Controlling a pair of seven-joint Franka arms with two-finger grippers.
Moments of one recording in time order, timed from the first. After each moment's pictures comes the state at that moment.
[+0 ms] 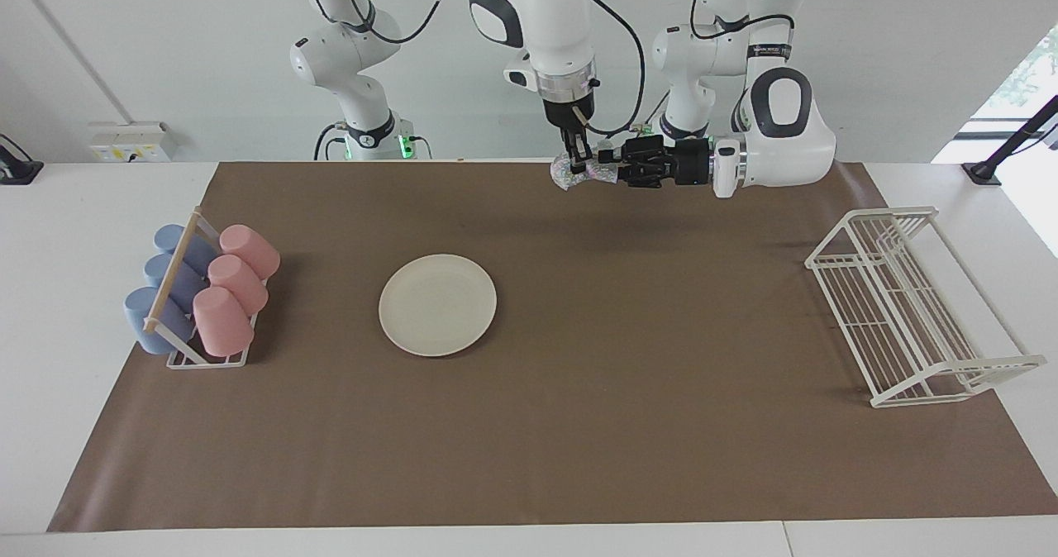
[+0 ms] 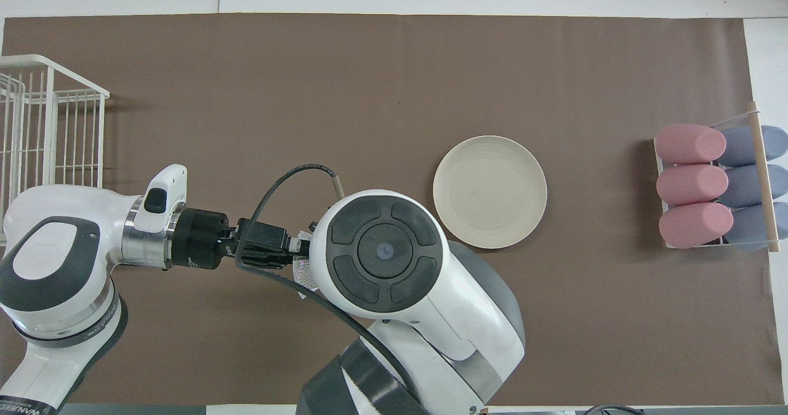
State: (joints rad) left arm -0.13 -0.14 -0.05 -2.32 -1.38 1.63 0.30; right arm 0.67 0.15 0.10 -1.60 0.15 1.85 2.12
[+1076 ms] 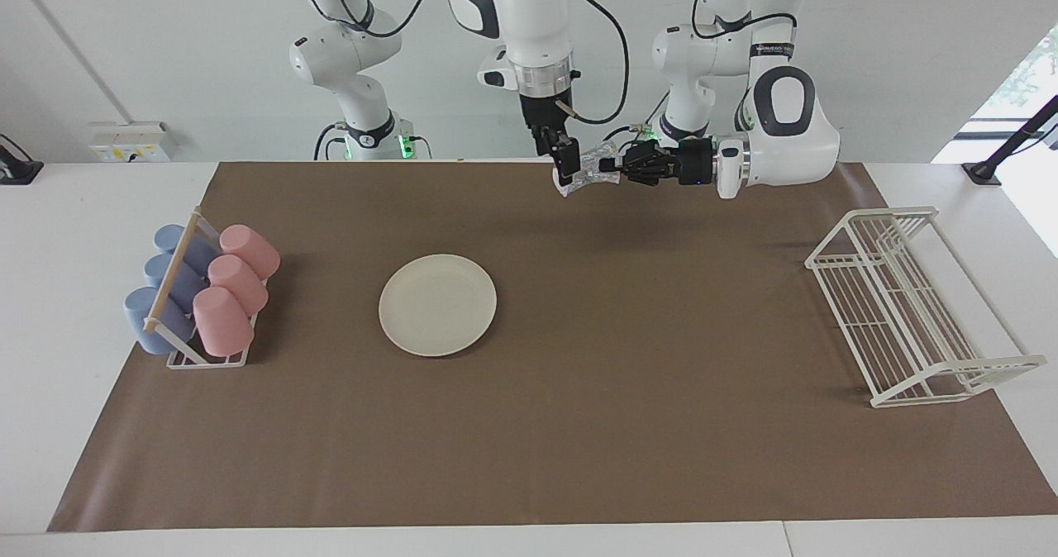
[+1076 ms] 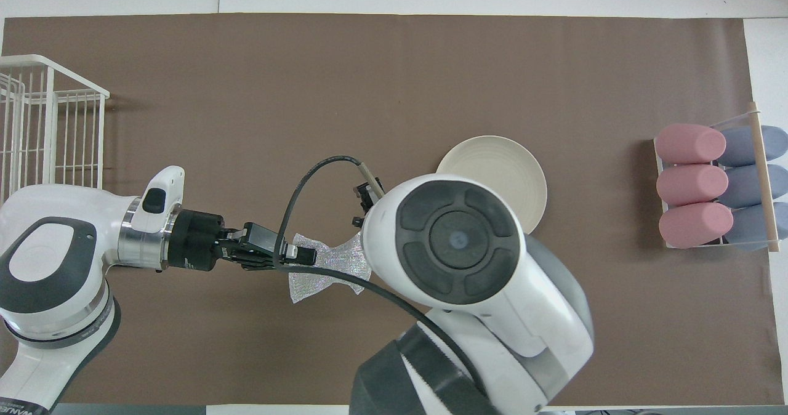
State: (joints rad) left arm -0.13 -0.14 -0.04 -2.32 -1.30 1.64 0.25; right arm 0.57 0.07 0.09 -1.66 0.08 1.83 1.72
